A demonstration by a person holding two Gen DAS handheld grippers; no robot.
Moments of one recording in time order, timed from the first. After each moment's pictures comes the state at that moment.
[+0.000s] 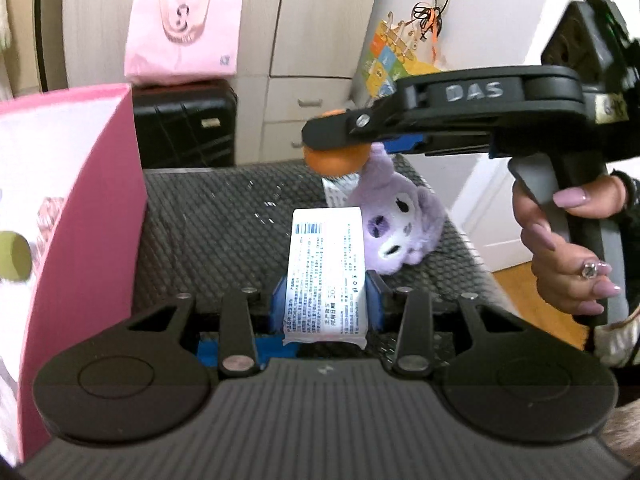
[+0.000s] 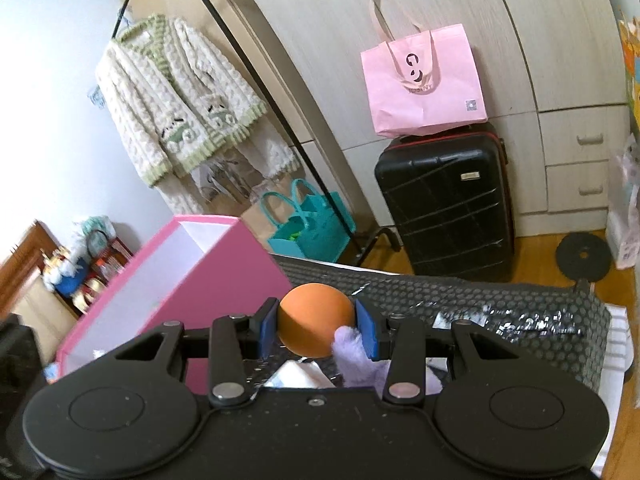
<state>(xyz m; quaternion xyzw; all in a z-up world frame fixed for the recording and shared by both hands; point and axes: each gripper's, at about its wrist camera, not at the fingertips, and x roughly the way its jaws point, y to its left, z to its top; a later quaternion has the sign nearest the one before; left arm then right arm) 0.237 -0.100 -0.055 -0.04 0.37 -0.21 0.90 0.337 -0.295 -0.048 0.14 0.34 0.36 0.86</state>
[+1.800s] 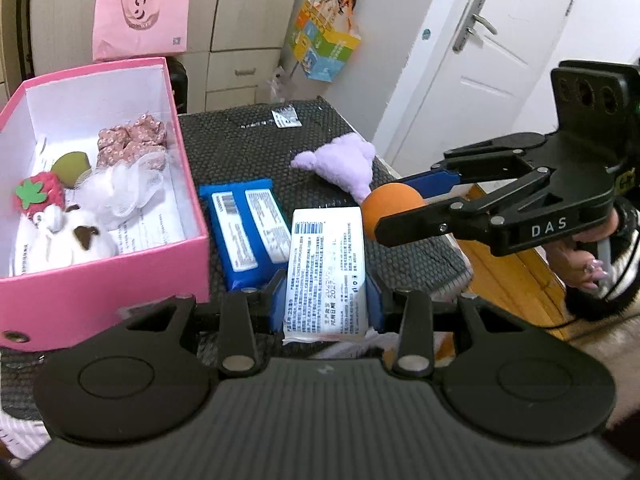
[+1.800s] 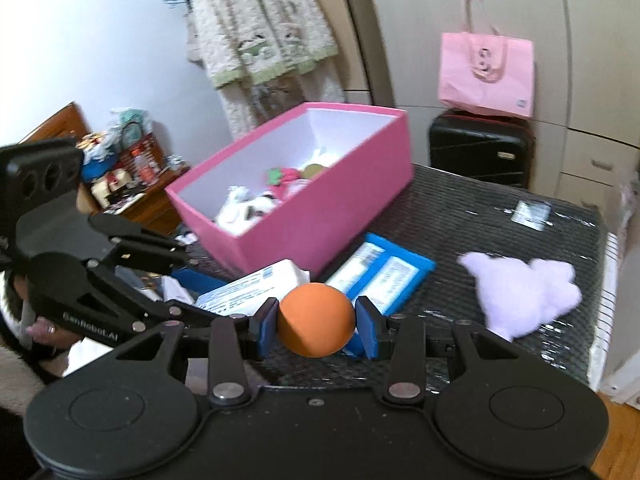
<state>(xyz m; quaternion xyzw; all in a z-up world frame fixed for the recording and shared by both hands) 0.083 -0.002 -0.001 -0.01 0.40 -0.32 0.86 0.115 -0.238 -0.004 -0.01 0.36 0.38 0.85</state>
